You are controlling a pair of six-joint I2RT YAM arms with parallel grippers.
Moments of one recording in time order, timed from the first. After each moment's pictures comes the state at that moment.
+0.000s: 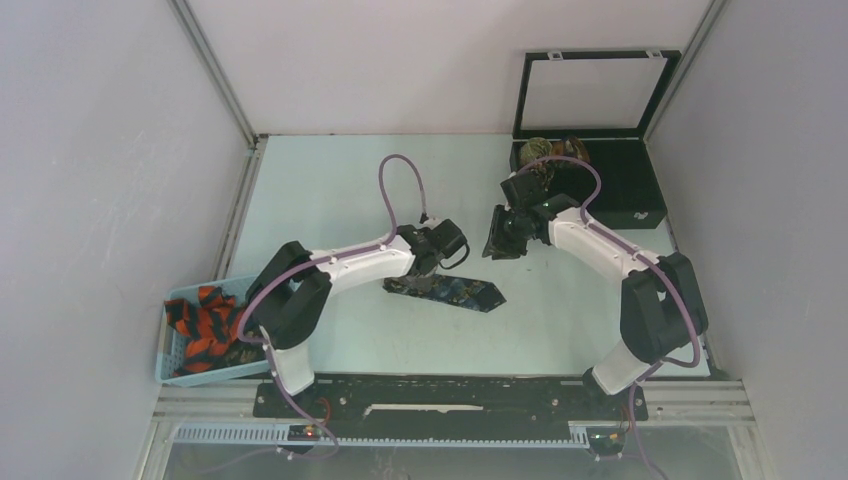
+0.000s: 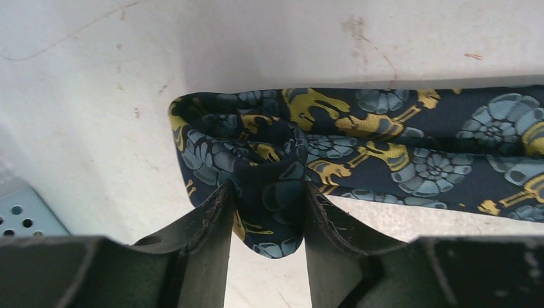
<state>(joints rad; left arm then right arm) -0.87 1.80 1.24 -0.78 -0.46 -0.52 0.47 1.62 1.17 -0.62 -0.15 0.68</state>
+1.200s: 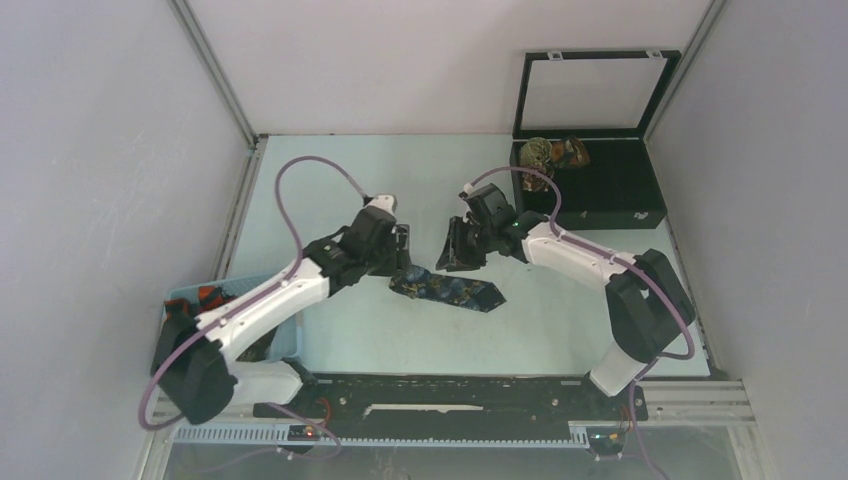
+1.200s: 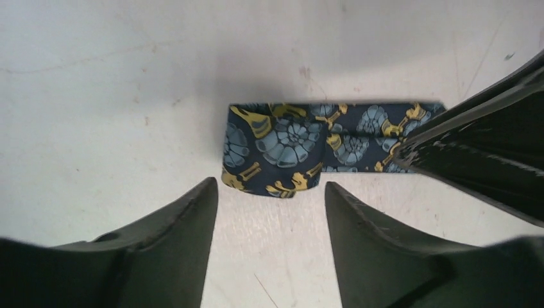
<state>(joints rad) -0.71 1.31 0.99 -0.57 -0.20 -0.53 0.65 1.64 1.13 -0.37 -0.35 0.74</state>
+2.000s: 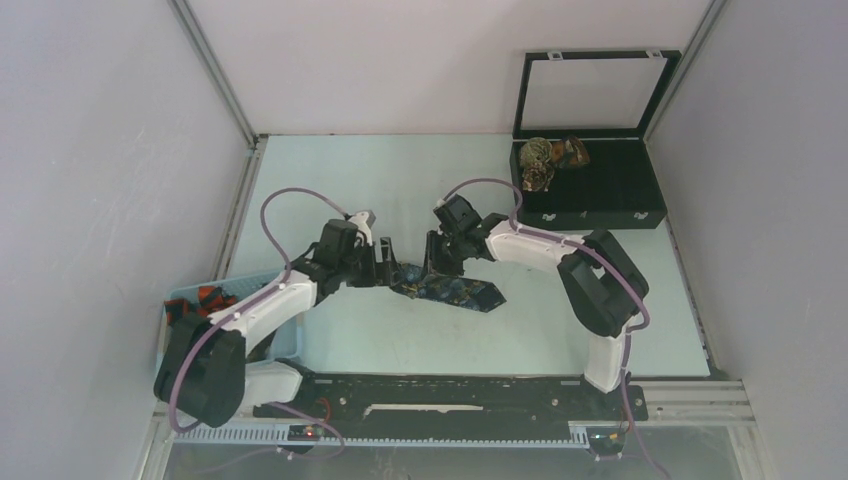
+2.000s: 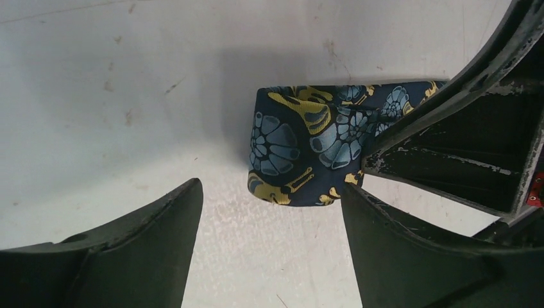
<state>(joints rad) -0.41 1.22 0.63 -0.21 0.19 -0.44 0.75 1.88 1.27 -0.38 -0.34 0.80</state>
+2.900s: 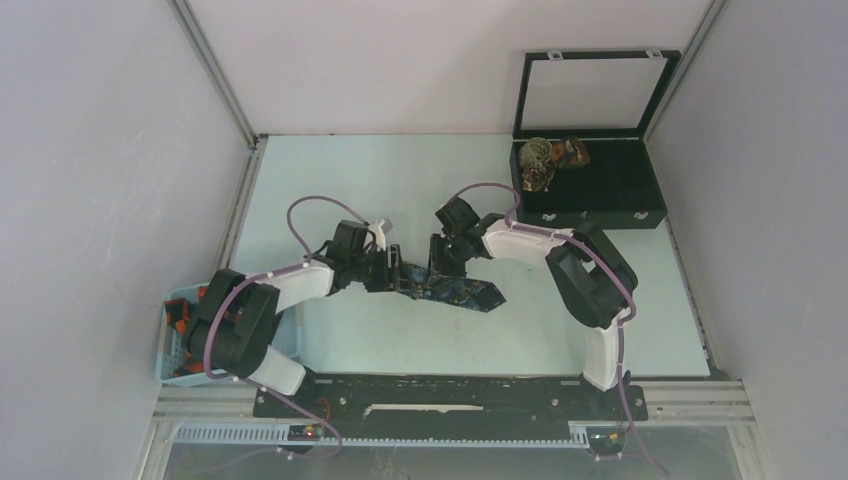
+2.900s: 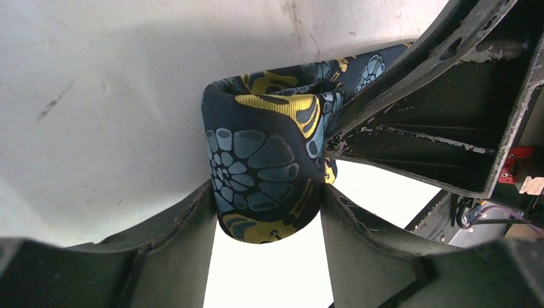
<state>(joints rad) -0.39 1.49 0.63 -0.03 0.48 -0.46 0.72 1.97 1.28 -0.40 -0.34 0.79</state>
